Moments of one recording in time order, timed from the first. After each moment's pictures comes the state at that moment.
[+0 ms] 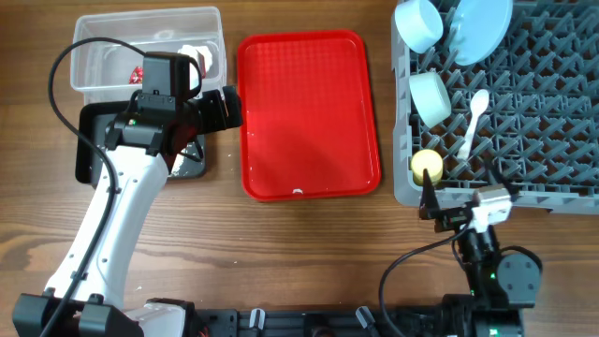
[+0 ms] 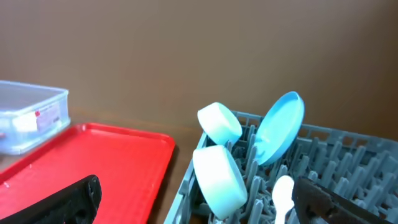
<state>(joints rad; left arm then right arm) -0.15 1.45 1.21 -0.67 0.09 -0.32 -0.02 0.08 0.15 -0.02 -0.18 -0.11</state>
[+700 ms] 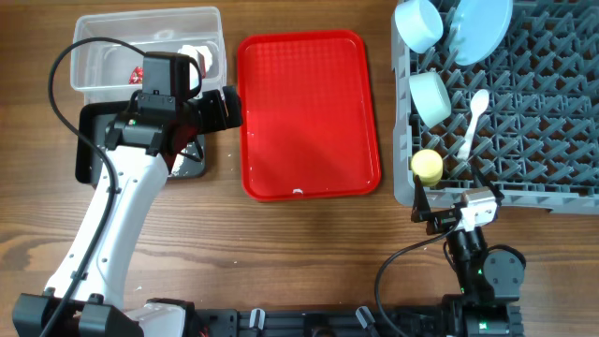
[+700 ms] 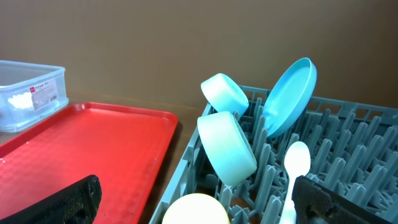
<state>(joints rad) -0.15 1.45 1.21 -0.67 0.09 -0.32 -0.02 0.02 0.01 0.01 -0.17 -0.09</state>
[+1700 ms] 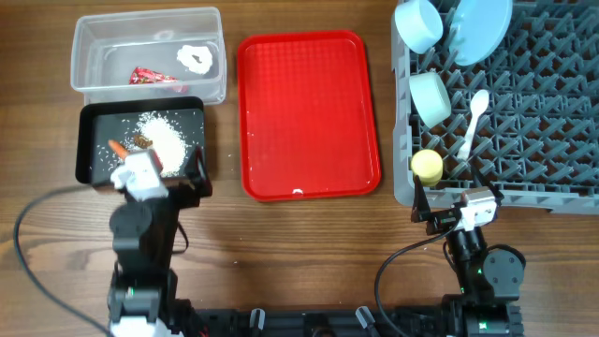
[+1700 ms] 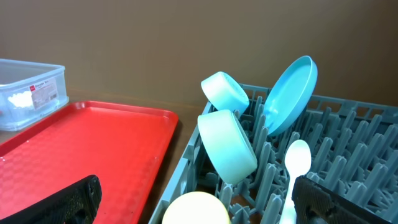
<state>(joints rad) 0.01 0.54 0.24 0.06 0.01 -0.27 -0.02 0.02 0.01 0.01 -0.17 -0.09</state>
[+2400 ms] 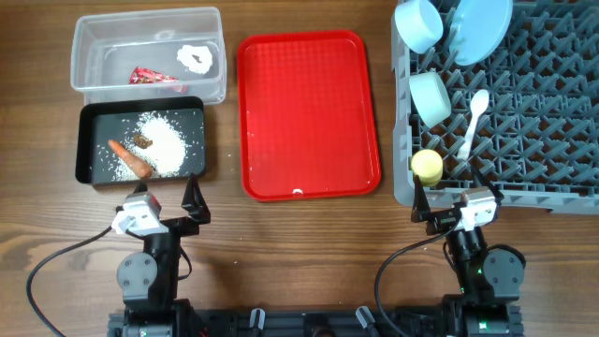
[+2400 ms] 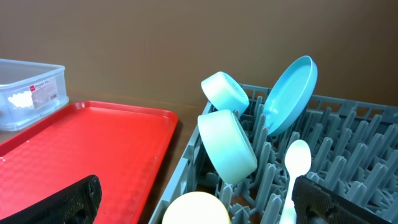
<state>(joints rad) 0.05 0.02 0.01 -0.08 0.01 -0.28 -0.02 0.02 0.01 0.01 -0.17 -0.09</state>
